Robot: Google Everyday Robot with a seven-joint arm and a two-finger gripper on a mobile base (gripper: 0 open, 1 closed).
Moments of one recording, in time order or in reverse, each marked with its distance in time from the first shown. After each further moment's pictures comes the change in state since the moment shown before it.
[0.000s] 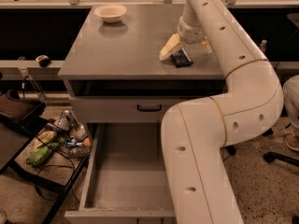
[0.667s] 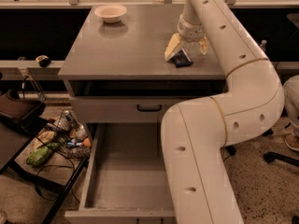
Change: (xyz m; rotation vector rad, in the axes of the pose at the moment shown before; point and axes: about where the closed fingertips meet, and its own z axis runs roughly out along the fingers) arm 0.000 0.000 0.000 0.000 0.000 0.000
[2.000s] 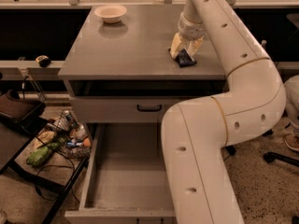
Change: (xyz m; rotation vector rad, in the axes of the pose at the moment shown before) arm 0.000 0.000 0.000 0.000 0.000 0.000
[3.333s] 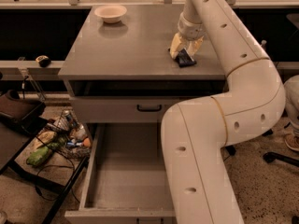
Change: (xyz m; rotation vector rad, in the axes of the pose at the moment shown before) arm 0.000 0.000 0.000 0.000 0.000 0.000
